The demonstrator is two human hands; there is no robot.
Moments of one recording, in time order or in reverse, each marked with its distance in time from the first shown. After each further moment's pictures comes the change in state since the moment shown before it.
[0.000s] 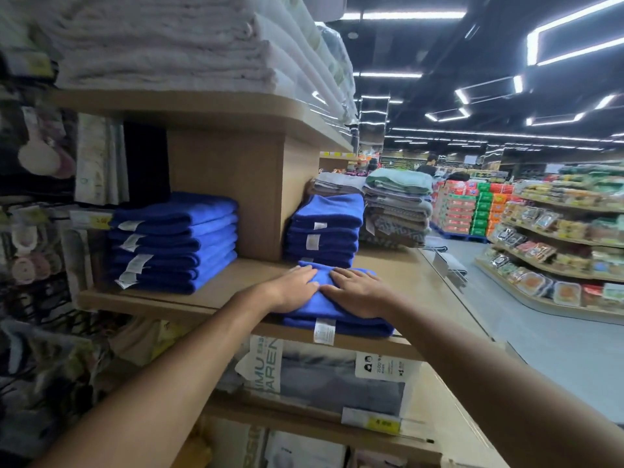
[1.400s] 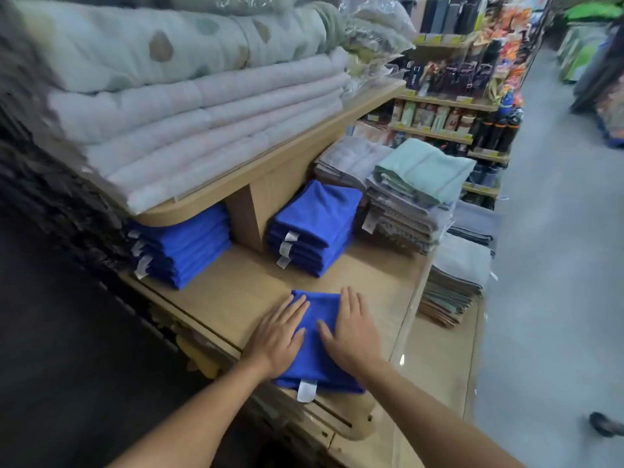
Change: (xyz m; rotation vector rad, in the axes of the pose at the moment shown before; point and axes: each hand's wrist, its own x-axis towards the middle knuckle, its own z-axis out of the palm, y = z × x) left_hand 0.009 0.124 0.049 0.122 0.141 -0.290; right_hand -0.017 0.141 -0.030 0.429 -0.089 -0.090
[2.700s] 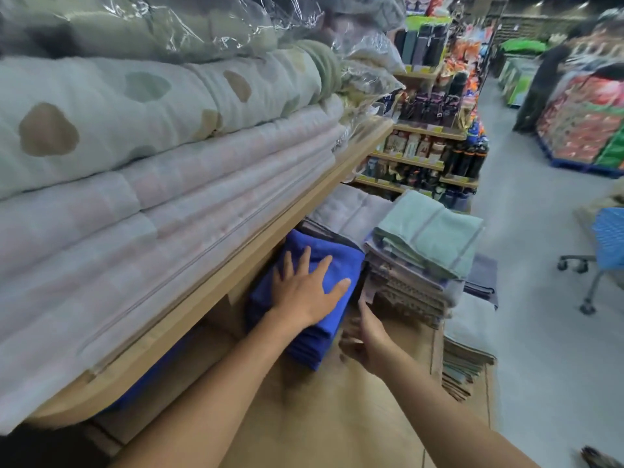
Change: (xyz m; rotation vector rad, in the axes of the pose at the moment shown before) left_hand 0.267 0.003 -0.112 -0.032 -0.080 -0.179; right_hand 0.198 0.004 -0.062 1.327 -0.103 0.842
